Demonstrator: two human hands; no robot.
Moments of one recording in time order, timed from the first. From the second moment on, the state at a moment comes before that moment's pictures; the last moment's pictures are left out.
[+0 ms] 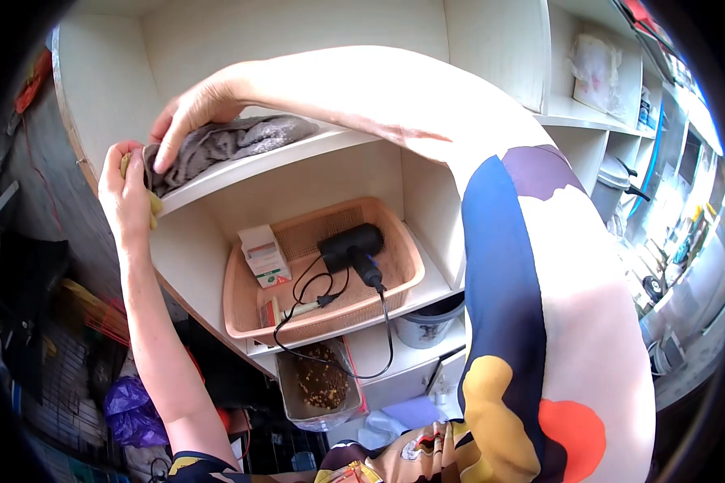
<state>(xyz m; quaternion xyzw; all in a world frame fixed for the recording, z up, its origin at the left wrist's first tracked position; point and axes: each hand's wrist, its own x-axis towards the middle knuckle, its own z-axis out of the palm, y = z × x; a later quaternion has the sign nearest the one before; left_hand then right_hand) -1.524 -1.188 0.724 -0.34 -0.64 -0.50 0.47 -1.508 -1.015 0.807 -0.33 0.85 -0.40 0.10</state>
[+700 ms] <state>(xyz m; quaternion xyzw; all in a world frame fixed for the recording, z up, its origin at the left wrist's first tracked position) -1.535 -1.186 0.724 -0.29 -0.70 -0.48 0.43 -1.275 -0.750 0.788 -0.06 0.98 -0.17 -0.12</state>
